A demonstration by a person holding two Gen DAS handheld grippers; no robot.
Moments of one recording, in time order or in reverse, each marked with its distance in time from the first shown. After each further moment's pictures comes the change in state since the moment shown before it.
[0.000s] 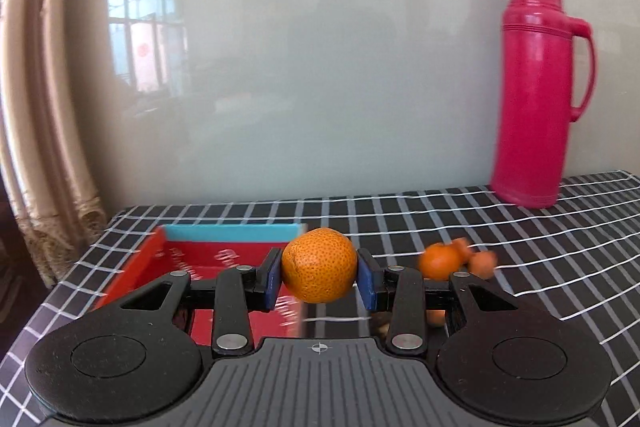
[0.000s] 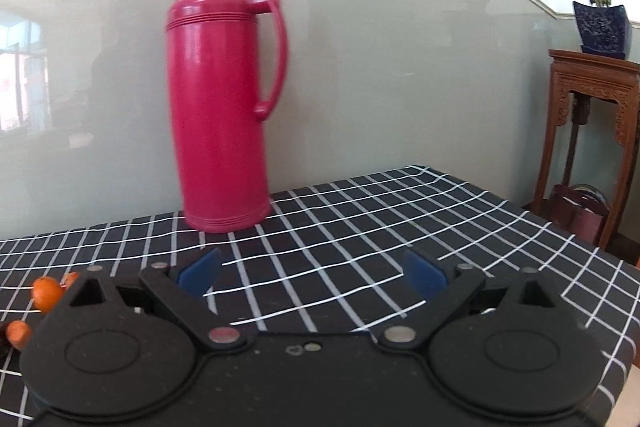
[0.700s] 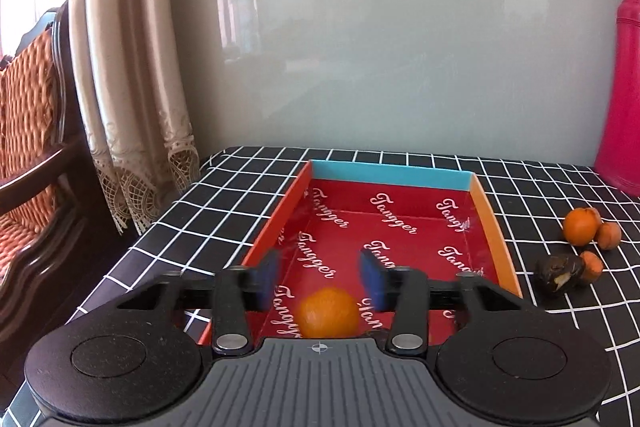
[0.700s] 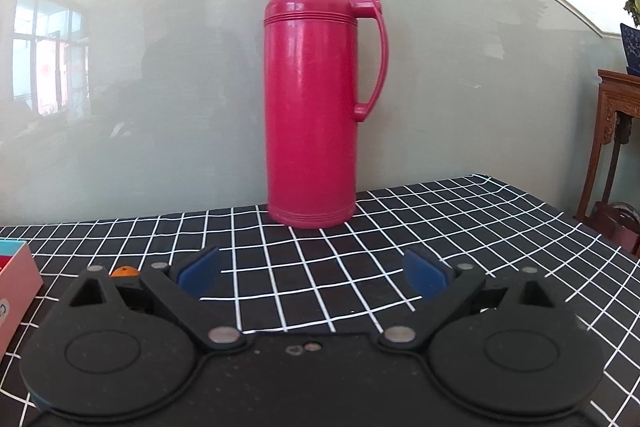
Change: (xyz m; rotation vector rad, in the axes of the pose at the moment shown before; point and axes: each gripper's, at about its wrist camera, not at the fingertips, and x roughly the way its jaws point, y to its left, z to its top) left arm 0.021 0.108 -0.034 -0.096 0.103 0.181; right arm -0.015 0.073 -0.005 -0.071 -0.004 0.103
